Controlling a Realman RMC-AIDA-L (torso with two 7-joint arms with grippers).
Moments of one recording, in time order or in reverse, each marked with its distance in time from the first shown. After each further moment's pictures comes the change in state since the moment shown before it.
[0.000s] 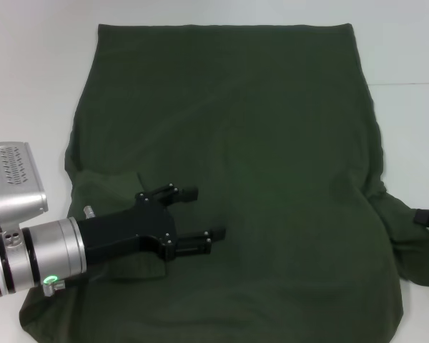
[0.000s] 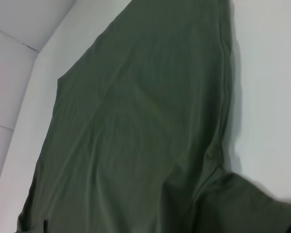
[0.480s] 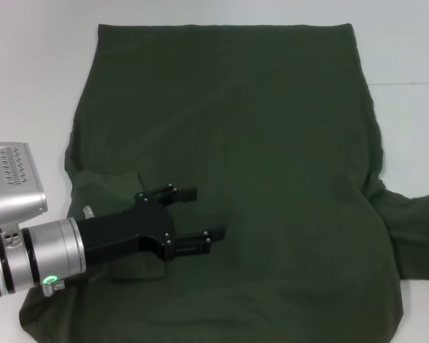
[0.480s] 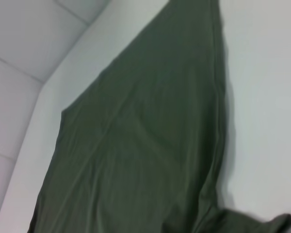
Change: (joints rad) left arm 0.001 0.000 -0.001 0.000 0.000 -0.002 0.001; right arm 0.005 -0.007 0.105 -0.009 0.001 -0.002 -0.041
